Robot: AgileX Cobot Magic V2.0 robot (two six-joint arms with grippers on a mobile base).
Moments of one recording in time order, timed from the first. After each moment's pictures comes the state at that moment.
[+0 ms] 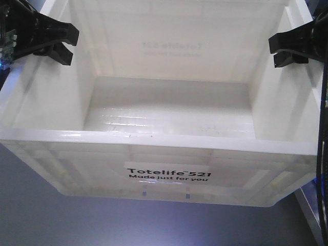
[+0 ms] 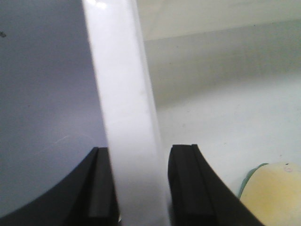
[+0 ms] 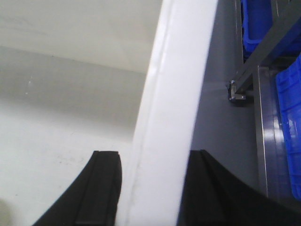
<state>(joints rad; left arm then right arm) -0.36 1.41 -1.58 -0.06 1.26 -0.17 0.23 1.31 -1.40 0.01 1.12 0.07</state>
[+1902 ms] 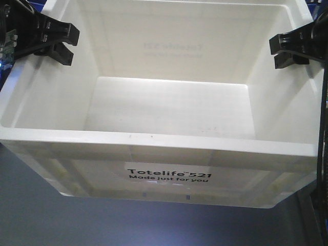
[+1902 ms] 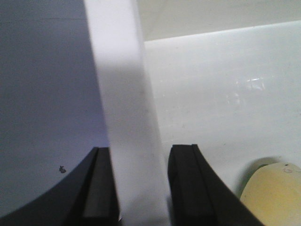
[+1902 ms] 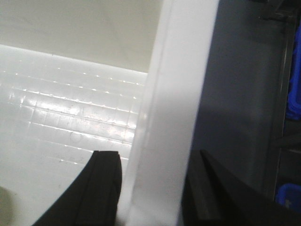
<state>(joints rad) -0.36 1.41 -1.58 -0.07 1.26 -0.17 0.23 1.31 -1.40 0.01 1.13 0.07</state>
